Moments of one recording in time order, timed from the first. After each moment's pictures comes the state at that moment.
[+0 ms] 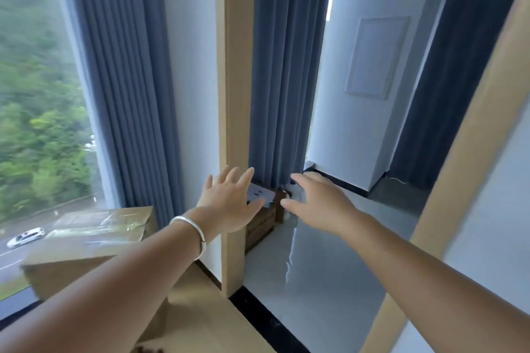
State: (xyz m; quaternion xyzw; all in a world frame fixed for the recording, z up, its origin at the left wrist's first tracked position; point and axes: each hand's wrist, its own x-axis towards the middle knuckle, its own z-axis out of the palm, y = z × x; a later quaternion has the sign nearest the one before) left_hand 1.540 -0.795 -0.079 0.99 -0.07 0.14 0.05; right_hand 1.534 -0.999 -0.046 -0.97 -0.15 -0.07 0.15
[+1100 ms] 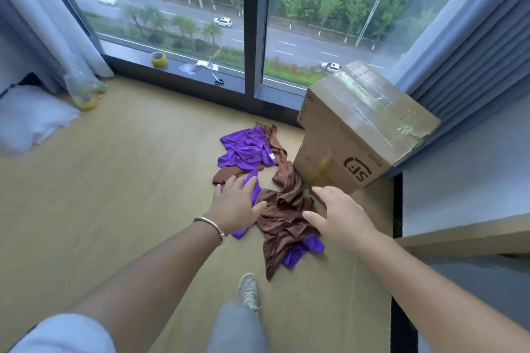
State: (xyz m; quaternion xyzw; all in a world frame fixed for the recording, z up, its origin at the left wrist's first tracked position) left_hand 1.357 -0.397 -0.434 0.84 0.50 -0.11 0.21; right_hand 1.557 -0.511 -0.365 -0.79 -0.55 0.25 0.01
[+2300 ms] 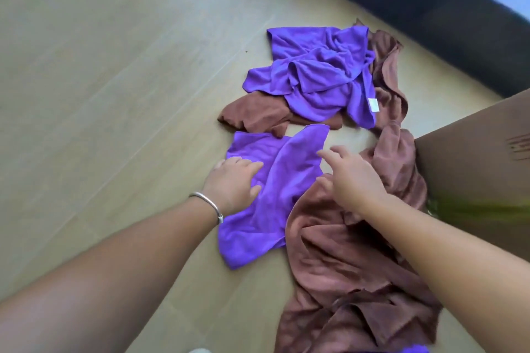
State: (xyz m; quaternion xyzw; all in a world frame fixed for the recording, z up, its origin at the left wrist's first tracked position) left_hand 1.360 -0.194 -1.119 0.80 0.56 -0.09 0.20; right_hand 1.607 -0.194 -1.088 -0.64 -0.74 0.19 -0.06
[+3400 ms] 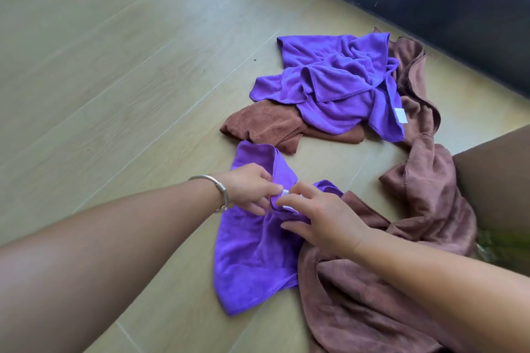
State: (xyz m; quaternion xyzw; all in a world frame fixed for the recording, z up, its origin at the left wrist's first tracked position) left_hand 1.379 -0.149 -1.159 0.45 0.61 0.01 0.65; right_hand 1.566 -0.206 -1.160 -0.41 -0.87 0.26 0.13
